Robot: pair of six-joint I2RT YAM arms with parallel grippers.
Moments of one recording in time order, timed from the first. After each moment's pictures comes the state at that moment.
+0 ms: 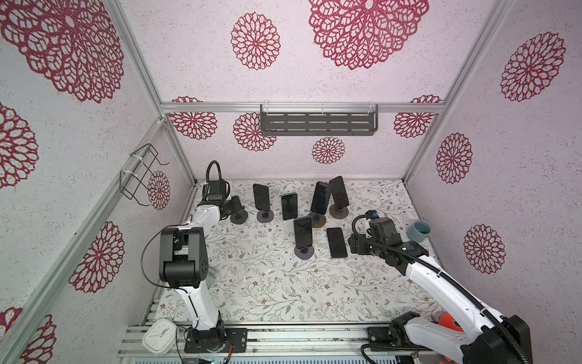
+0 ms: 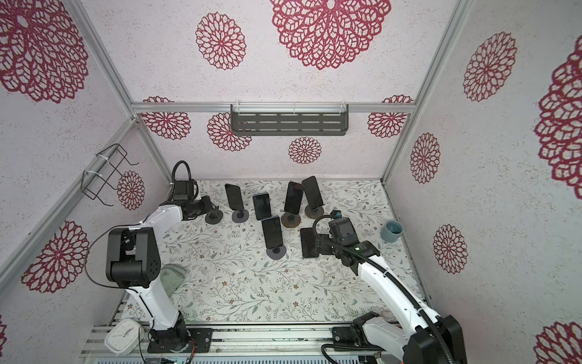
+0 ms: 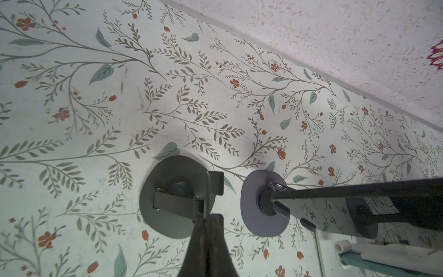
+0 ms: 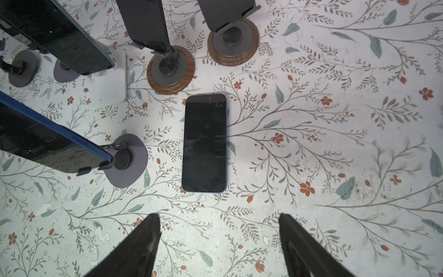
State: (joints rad) left arm 0.03 1.89 1.33 -0.28 0.13 -0.30; right arm 0.43 1.09 0.82 -0.58 0.08 0.37
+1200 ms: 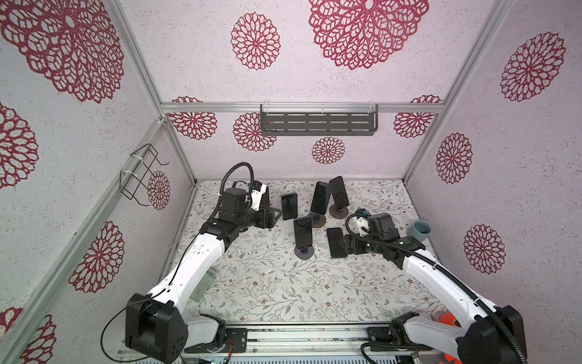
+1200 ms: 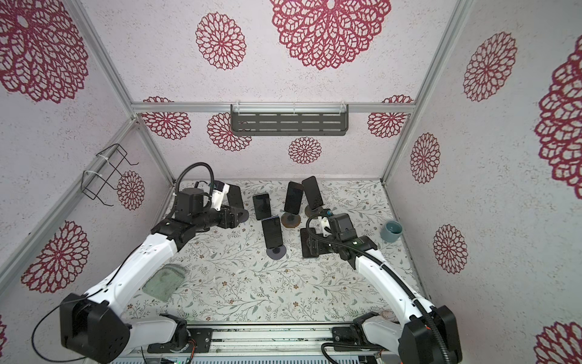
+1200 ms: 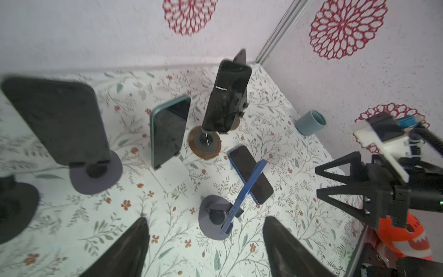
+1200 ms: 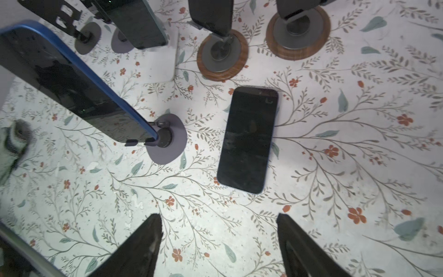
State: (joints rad) left arm -0.31 1.35 1.07 -0.31 0.42 -0.20; right arm 0.43 1.15 0.85 -0.54 -0.17 0.25
